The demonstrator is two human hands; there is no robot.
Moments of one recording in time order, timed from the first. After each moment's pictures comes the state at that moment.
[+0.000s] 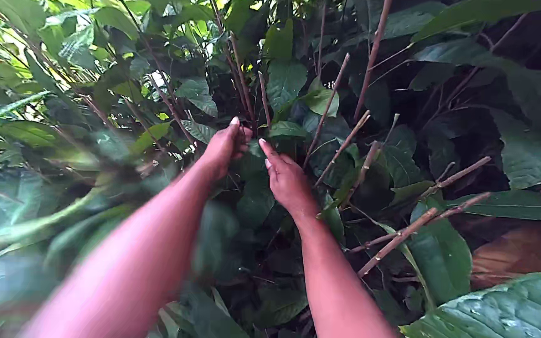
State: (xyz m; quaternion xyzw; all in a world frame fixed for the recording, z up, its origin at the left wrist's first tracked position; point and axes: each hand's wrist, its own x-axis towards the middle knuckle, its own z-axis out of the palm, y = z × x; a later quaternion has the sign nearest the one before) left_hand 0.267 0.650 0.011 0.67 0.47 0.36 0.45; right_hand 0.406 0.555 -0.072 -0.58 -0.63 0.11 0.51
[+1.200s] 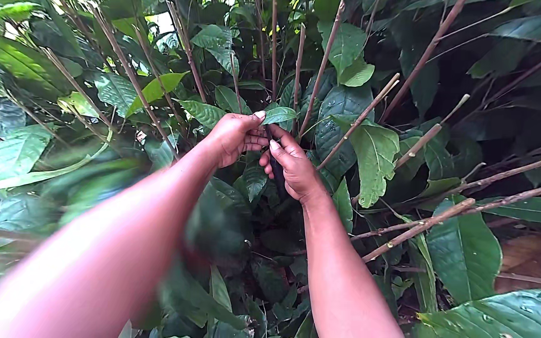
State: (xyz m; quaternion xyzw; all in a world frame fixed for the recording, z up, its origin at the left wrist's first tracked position) left_hand 0.240 0.613 -0.002 0.59 0.42 0.36 0.58; right_hand 0.389 0.552 -0.080 -0.32 -0.54 0.52 0.58
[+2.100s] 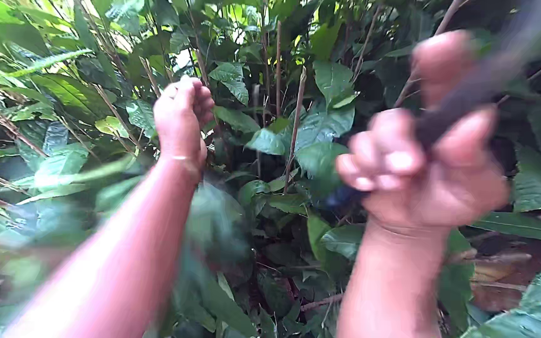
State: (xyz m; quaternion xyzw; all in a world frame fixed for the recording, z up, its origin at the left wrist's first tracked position) left_hand 0.195 0.567 0.075 0.53 0.36 0.68 0.35; right_hand 0.441 0.454 0.039 0.08 -0.60 0.45 0.66
